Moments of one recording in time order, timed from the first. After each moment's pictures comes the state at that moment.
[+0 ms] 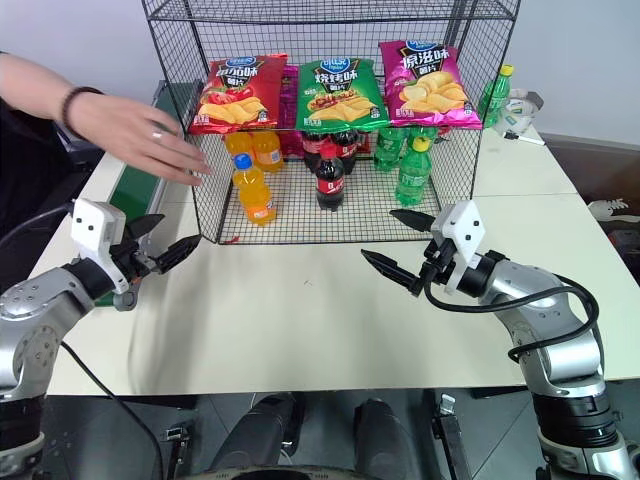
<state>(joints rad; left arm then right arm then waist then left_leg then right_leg) -0.09 0.65 0.33 -0.32 -0.51 0.56 -0.60 -0.17 -0.64 -0.14 -0.37 0.52 0.39 0.82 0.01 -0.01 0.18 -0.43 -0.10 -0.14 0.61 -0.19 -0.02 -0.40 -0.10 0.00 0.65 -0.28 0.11</state>
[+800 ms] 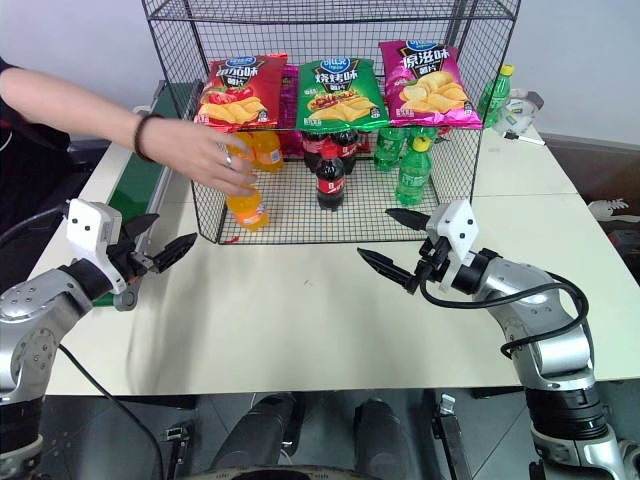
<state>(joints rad) -0.10 0.65 0.33 -0.32 -0.51 0.56 -0.57 -0.20 -0.62 -0.12 -0.33 0.50 0.36 0.83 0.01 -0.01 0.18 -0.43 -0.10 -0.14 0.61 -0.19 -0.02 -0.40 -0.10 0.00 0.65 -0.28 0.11</state>
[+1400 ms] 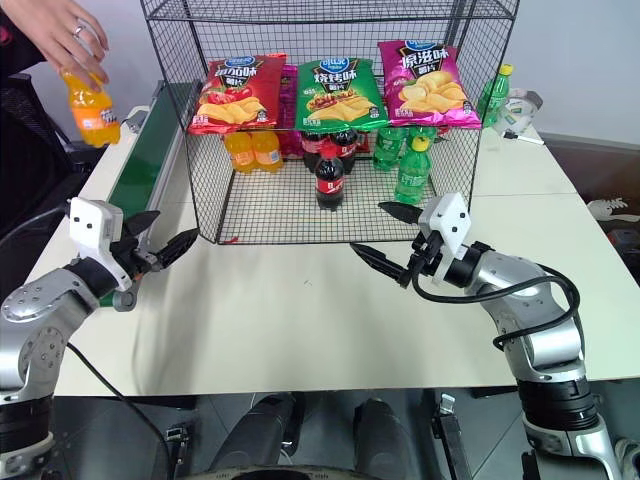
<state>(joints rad) -0.11 0.61 0.34 -0.32 -0.50 0.56 -0.53 -0.24 -0.61 -0.09 -0.32 0.49 0.36 0.82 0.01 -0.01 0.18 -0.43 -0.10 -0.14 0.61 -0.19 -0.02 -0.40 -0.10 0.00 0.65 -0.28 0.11</state>
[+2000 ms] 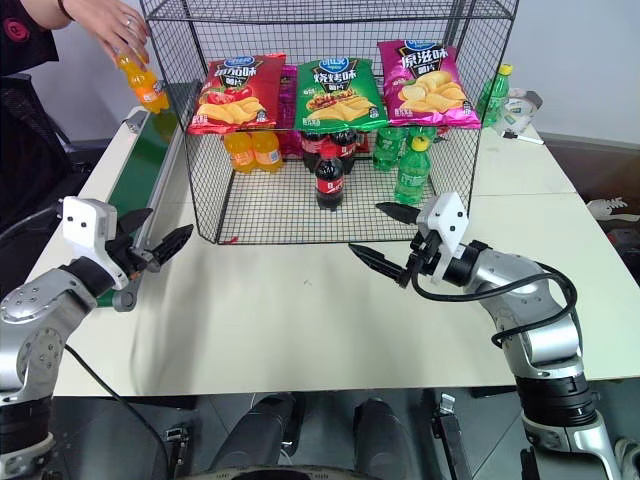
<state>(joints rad) -0.10 0.60 0.35 -0.32 -0.50 0.55 -0.49 -0.26 -0.61 -0.08 -0.30 0.49 0.36 0.84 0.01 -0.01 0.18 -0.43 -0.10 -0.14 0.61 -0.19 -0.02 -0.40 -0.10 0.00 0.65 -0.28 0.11</state>
